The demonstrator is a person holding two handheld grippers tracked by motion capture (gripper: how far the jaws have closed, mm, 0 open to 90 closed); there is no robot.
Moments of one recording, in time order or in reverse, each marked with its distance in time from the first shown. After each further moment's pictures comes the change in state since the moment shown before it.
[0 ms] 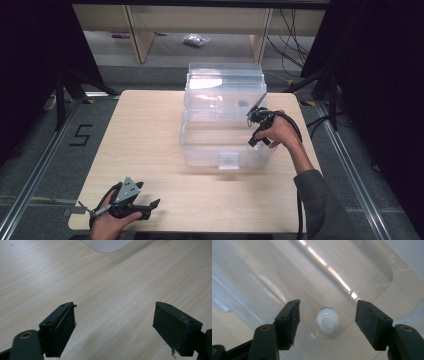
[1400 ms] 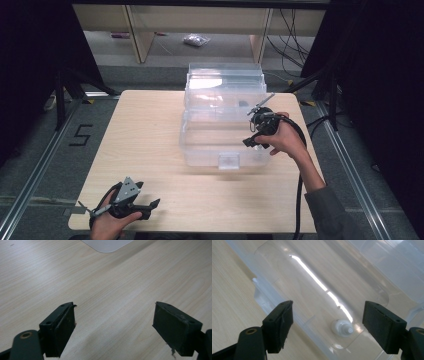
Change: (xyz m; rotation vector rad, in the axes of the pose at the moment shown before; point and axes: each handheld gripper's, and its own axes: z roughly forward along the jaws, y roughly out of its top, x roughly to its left) left arm 0.000 0.000 0.000 -0.001 0.003 0.000; right arm 0.036 -0.020 -0.041 -0.222 -0.002 -0.042
